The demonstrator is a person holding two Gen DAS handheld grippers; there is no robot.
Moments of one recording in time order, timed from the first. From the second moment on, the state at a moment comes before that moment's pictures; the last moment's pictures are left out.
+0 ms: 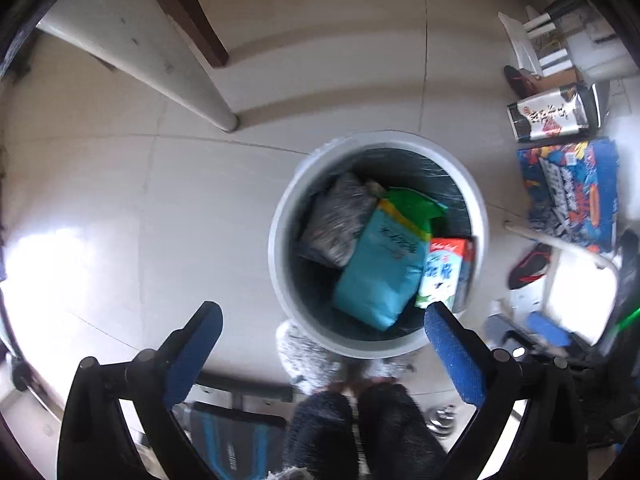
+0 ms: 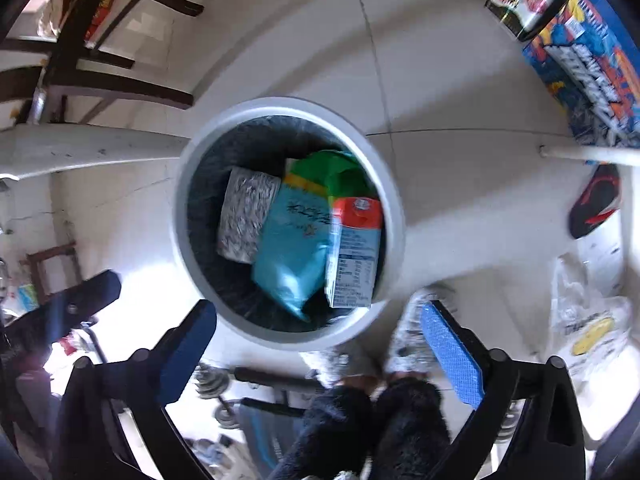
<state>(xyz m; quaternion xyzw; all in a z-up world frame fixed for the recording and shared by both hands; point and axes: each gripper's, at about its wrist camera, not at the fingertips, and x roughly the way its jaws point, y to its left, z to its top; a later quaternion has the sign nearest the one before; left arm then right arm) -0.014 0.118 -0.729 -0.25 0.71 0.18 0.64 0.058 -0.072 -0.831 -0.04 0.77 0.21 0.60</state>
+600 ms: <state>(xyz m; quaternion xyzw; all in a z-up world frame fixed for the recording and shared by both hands) -0.051 0.075 -0.599 -0.20 0.70 0.19 0.66 0.037 -0.088 -0.684 -0.12 0.72 0.19 0.66</state>
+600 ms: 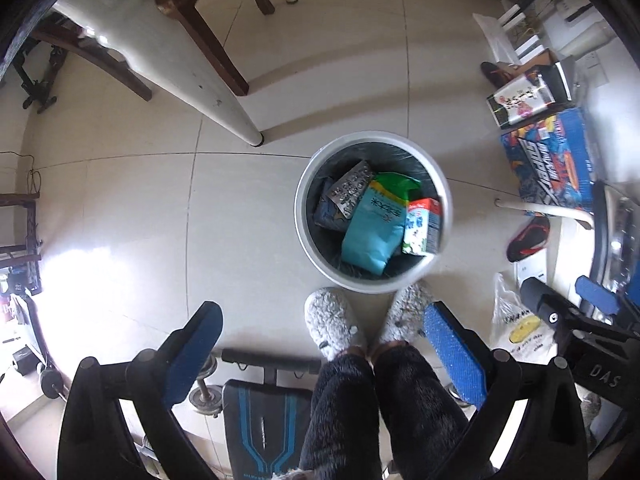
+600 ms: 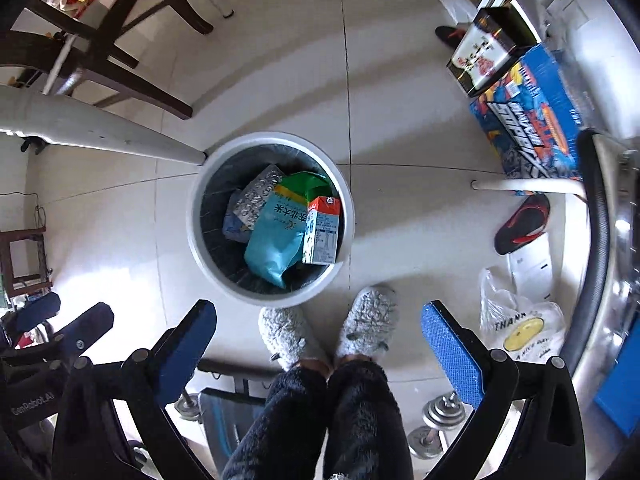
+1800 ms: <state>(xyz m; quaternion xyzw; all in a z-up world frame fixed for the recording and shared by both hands) 0.107 0.093 -0.253 -0.13 0.56 0.24 0.78 0.170 -0.121 -0.250 0.01 0.62 0.20 0.76</state>
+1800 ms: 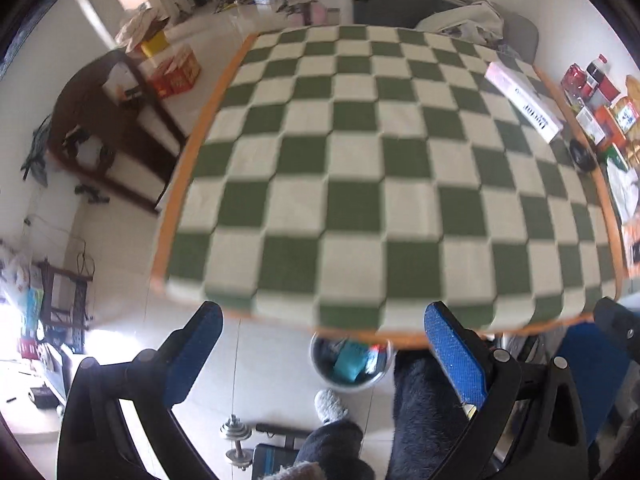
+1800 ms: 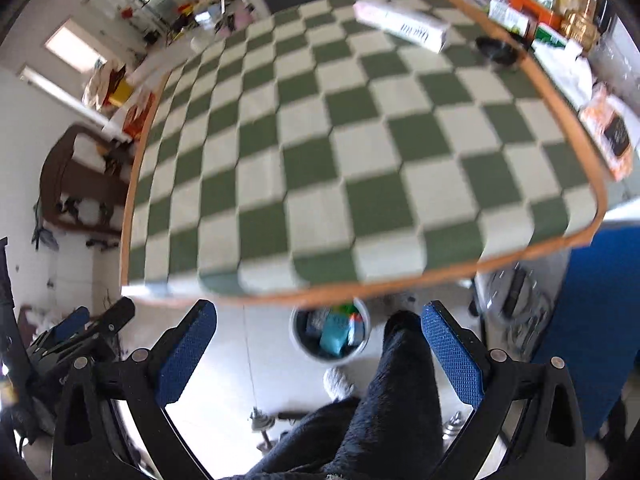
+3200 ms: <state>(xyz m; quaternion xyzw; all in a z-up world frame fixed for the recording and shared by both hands) 0.553 -0.009 -0.378 -0.06 0.70 0.10 0.70 0.669 -0.233 -0.432 0.05 0.71 -0.04 0.70</state>
